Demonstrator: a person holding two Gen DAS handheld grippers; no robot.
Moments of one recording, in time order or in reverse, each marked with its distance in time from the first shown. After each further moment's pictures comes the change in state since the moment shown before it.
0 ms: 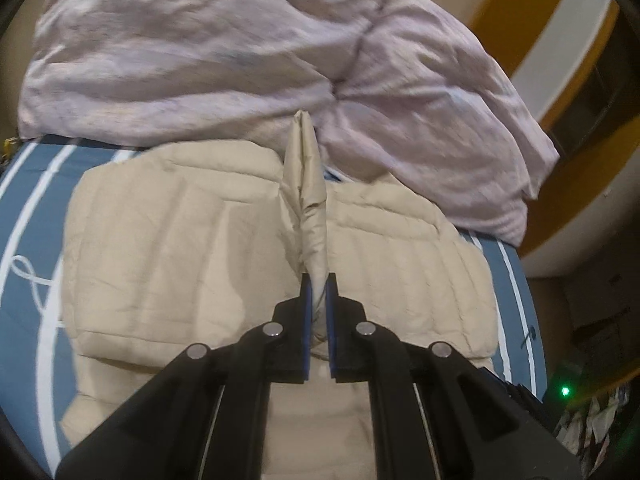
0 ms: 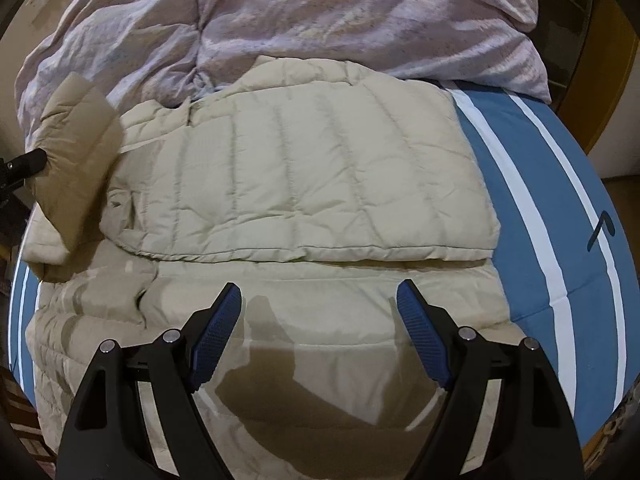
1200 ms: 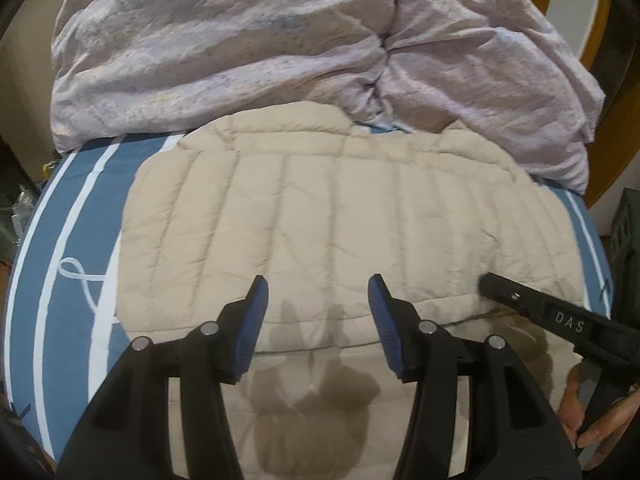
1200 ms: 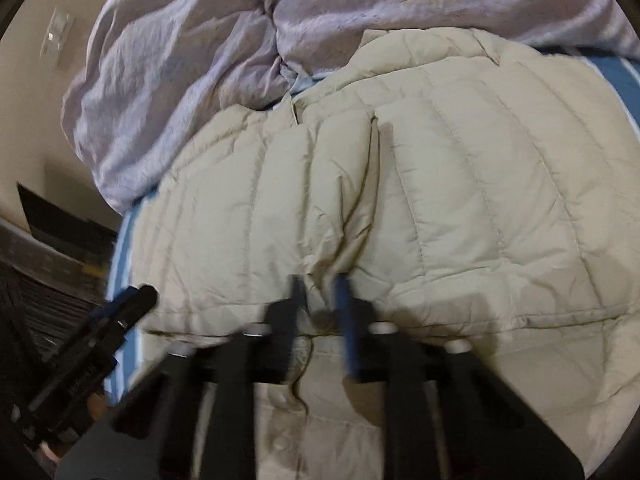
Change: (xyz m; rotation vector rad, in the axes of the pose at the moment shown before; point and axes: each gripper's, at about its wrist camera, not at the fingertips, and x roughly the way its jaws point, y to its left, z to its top) left arm 0.010 0.034 -0.025 0.110 0.064 0.264; right arm 0.043 0.070 0.043 0.090 0.102 0.364
